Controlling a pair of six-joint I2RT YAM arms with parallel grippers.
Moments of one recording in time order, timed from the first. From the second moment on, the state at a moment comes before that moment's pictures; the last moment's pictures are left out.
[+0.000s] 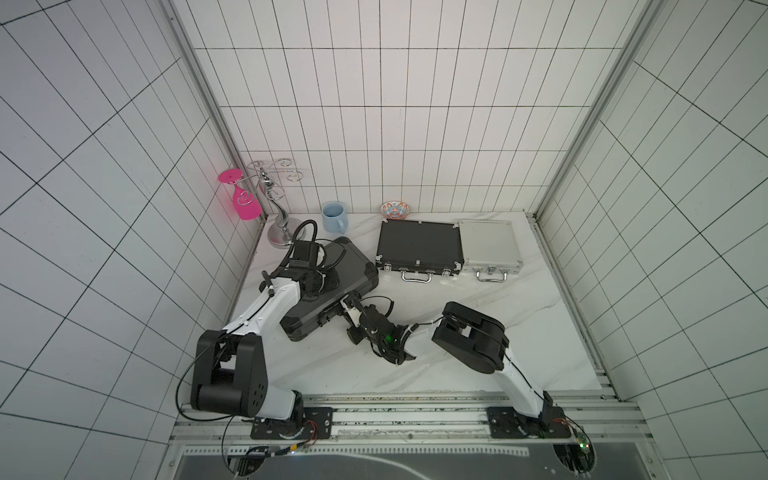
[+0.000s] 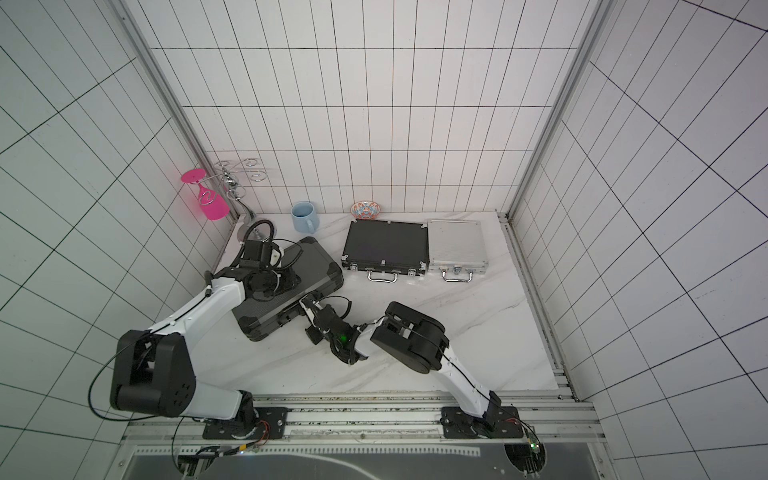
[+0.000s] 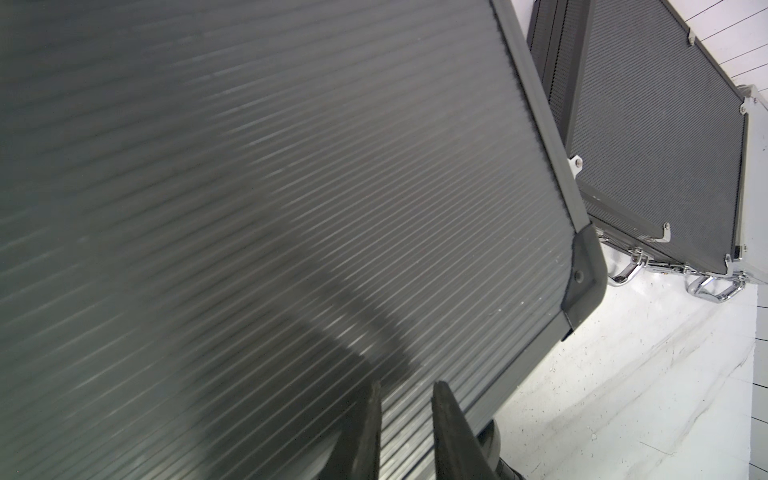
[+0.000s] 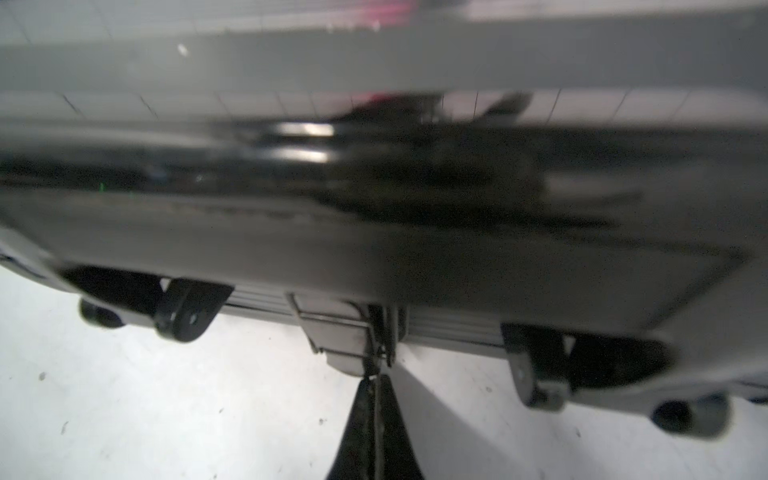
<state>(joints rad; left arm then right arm) -0.11 1.47 0.96 -0.51 0.25 -0.45 1.10 2.28 1.18 0.69 0.20 0.16</state>
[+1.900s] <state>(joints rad) -0.36 1.07 0.70 -0.23 -0.52 -0.32 0.64 1.09 0.60 0.19 0.46 0.19</state>
